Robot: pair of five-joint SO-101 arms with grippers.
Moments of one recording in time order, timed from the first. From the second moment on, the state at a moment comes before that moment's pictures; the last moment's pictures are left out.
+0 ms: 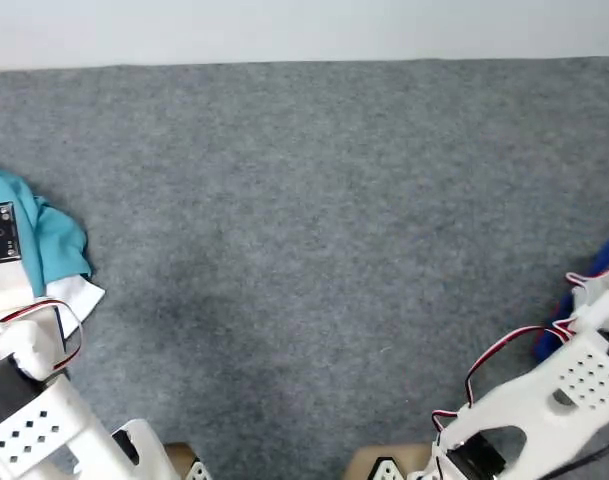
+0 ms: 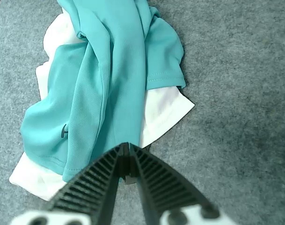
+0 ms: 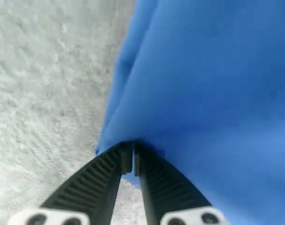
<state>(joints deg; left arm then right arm) -42.3 -58.3 40.0 83.4 -16.2 46.1 39.2 -29.1 98.4 29.0</state>
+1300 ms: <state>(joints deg) -42.3 -58.3 40.0 83.4 -16.2 39.9 47.5 -49.8 73.9 28.8</state>
